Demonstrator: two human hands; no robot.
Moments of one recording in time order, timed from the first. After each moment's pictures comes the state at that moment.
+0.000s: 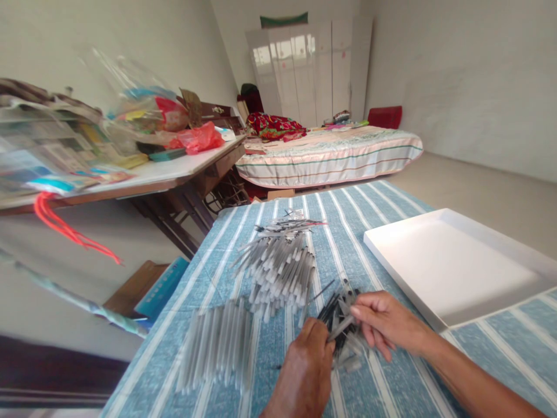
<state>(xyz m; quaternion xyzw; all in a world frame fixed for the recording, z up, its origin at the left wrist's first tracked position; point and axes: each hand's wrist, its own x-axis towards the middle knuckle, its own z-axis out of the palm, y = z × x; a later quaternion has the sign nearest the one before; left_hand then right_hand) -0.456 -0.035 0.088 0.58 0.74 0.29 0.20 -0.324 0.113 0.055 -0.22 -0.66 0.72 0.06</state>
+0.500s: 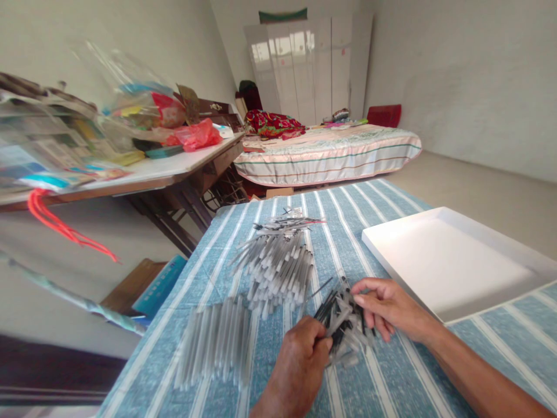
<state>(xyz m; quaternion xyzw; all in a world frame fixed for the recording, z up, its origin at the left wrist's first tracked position) -0.457 -0.031 0.099 0.50 0.77 0.32 0.24 -0.320 0.123 0.064 -0.25 -0.67 0.69 0.12</state>
